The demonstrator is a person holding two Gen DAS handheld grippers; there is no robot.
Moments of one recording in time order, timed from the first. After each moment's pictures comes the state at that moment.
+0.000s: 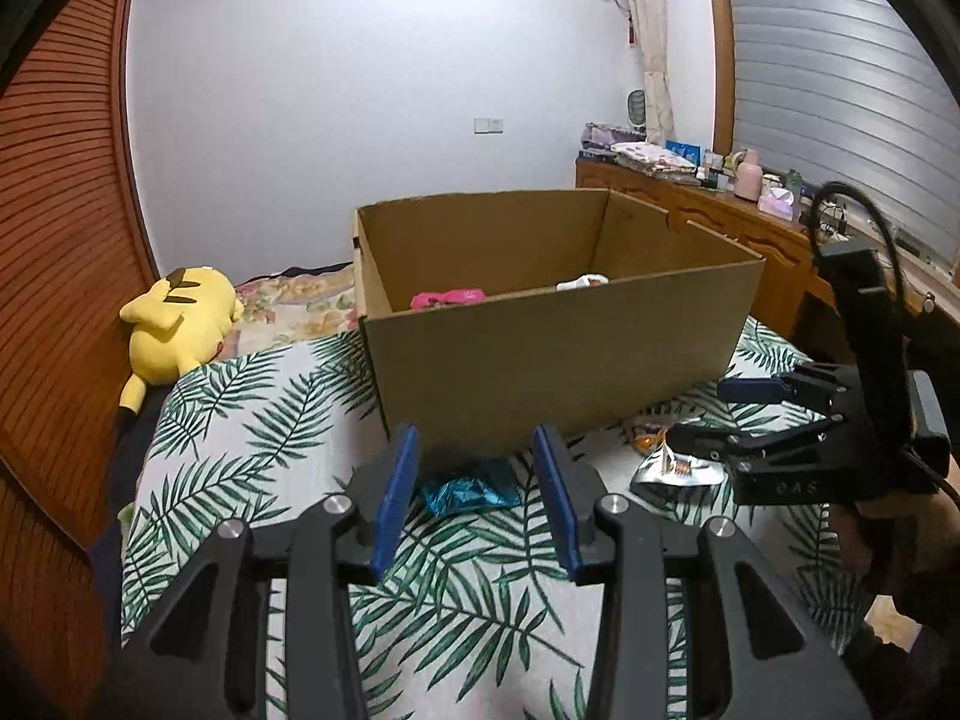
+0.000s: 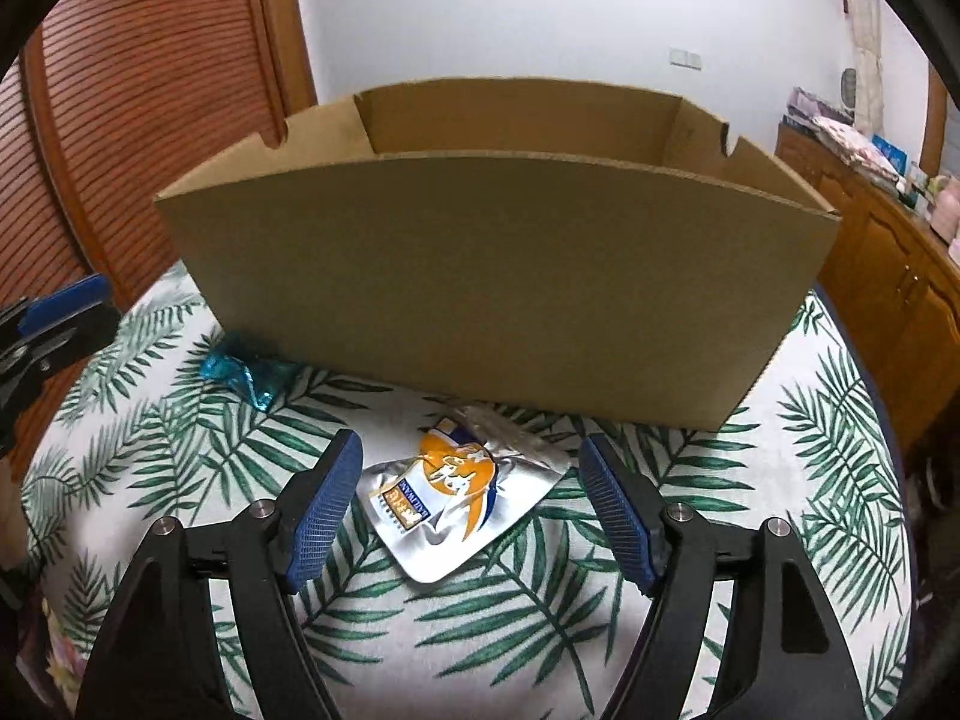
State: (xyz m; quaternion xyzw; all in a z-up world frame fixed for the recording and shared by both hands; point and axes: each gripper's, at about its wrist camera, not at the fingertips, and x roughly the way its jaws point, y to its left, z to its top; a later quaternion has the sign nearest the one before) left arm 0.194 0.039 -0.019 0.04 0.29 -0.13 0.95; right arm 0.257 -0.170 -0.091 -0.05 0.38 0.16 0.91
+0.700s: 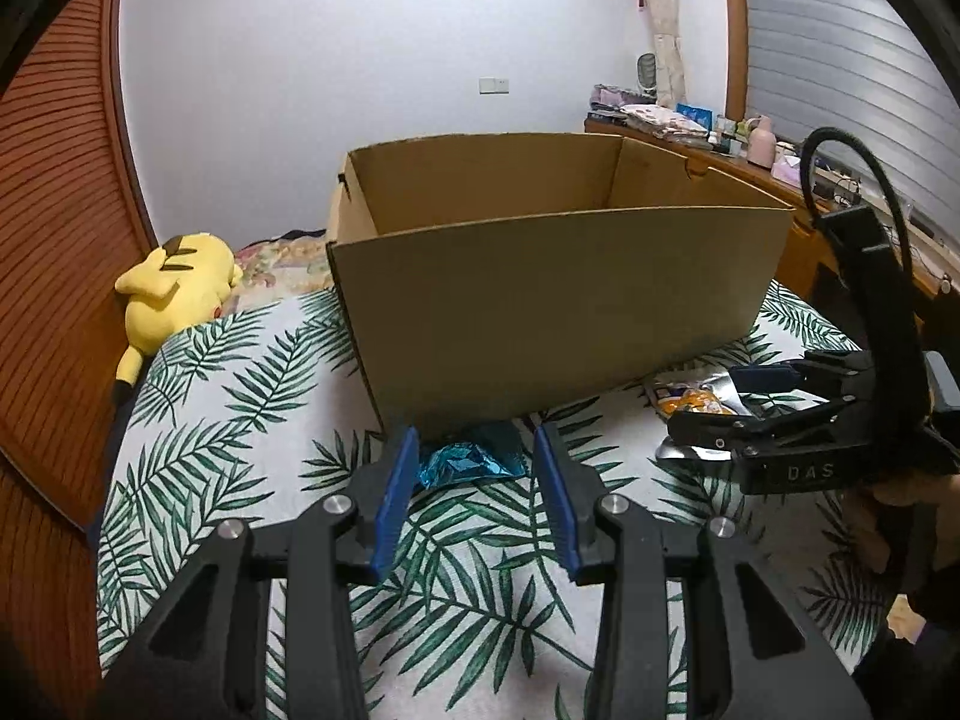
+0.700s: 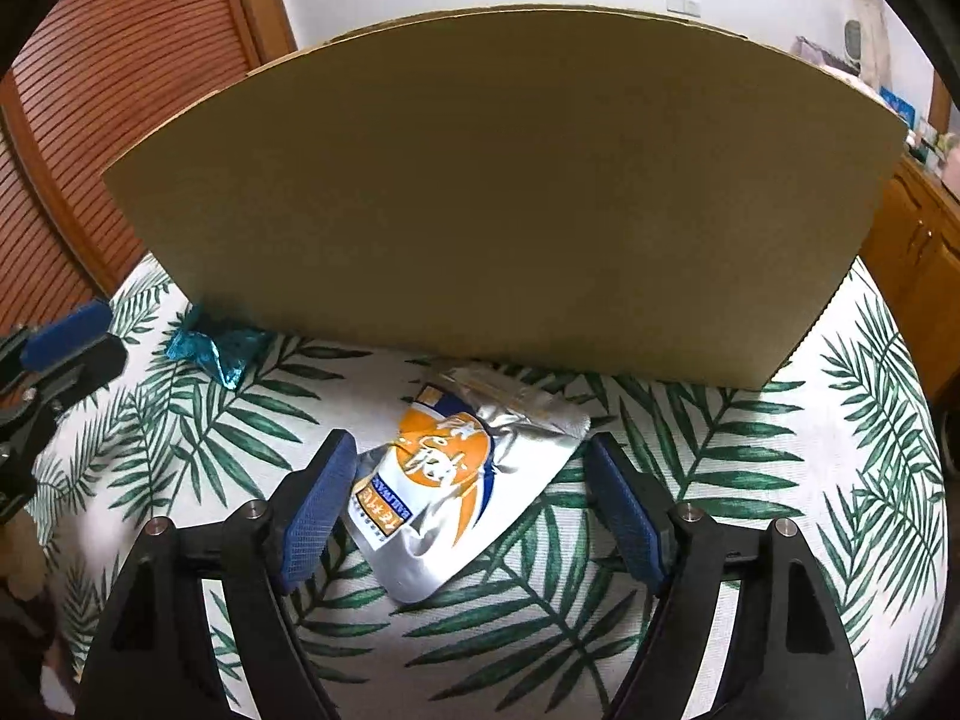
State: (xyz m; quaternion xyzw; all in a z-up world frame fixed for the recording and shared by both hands) left arm 0.216 0.032 -0.048 0.05 0.33 -0.12 0.93; right arm 0.276 -0.173 -0.114 -0.02 0.44 0.17 0.88
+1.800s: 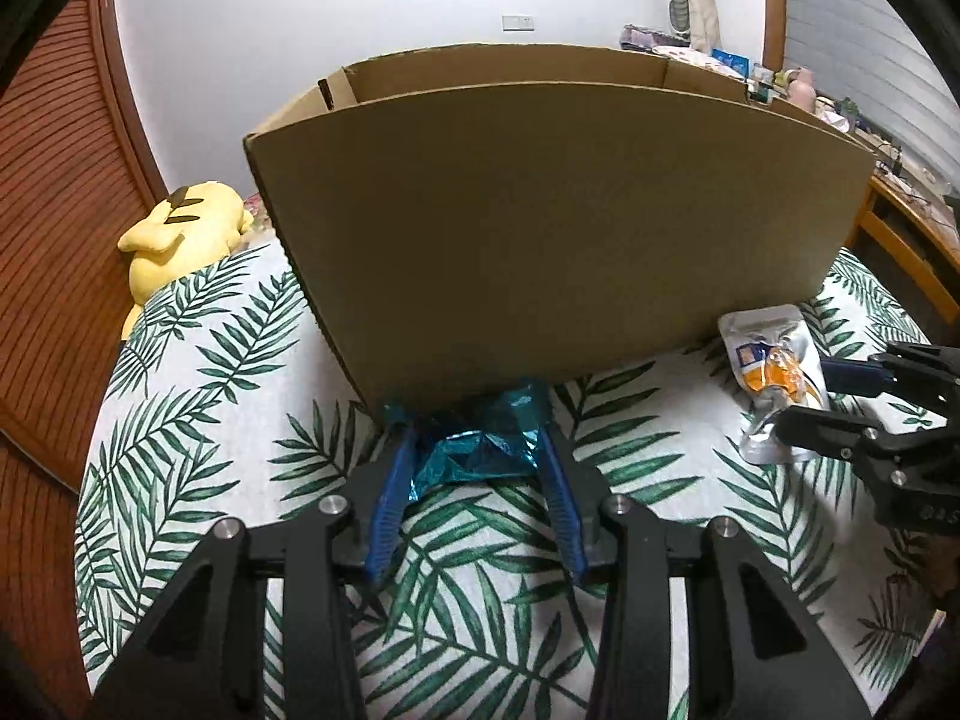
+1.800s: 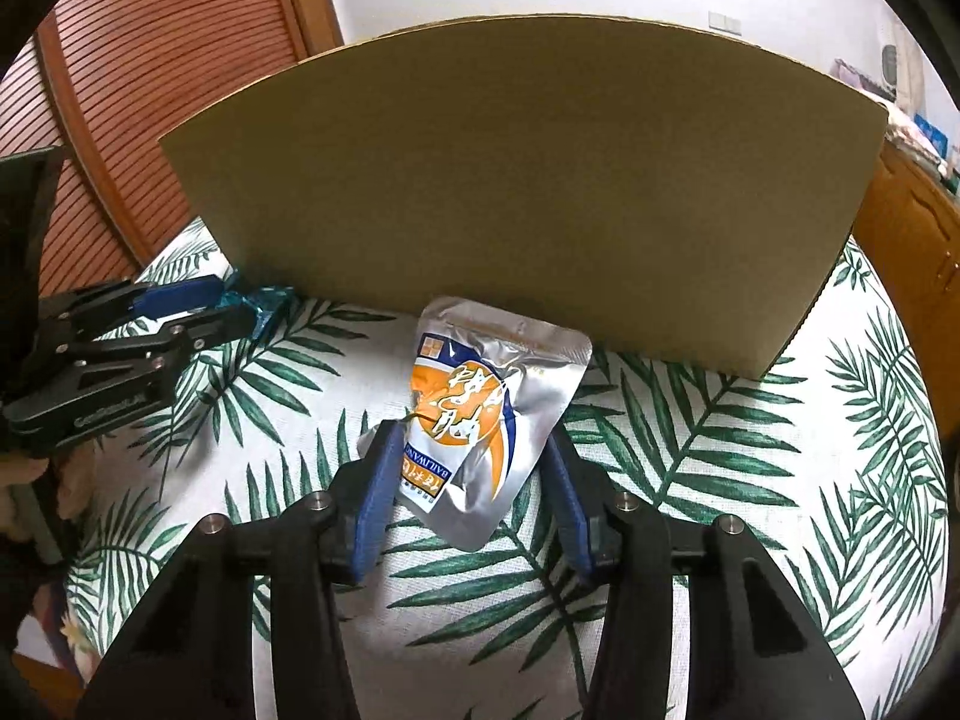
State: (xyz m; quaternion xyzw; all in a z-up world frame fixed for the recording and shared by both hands) left arm 0.260 0.015 -0.086 0.07 0.40 -0.08 0.91; right arm 0.257 -0.187 -0.109 -0.04 0.42 0.22 0.88
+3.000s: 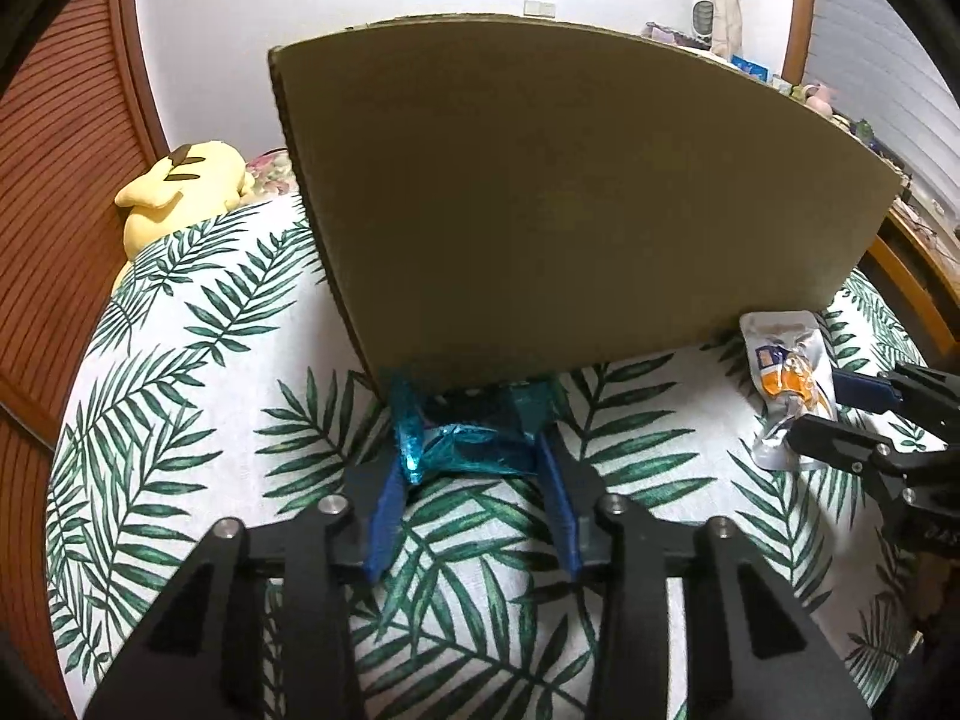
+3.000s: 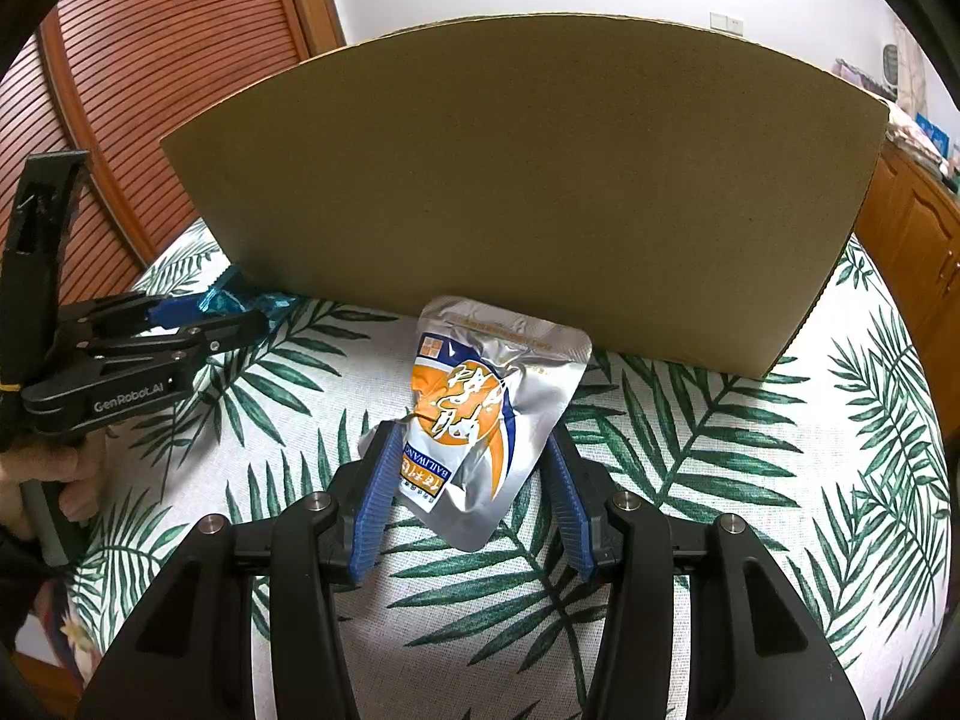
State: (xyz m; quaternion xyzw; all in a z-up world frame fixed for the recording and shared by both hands) left arm 0.263 0.024 -0.097 0.02 0.43 -0.08 0.90; right arm 0.255 -0.187 -0.109 -0.04 0.42 0.22 0.88
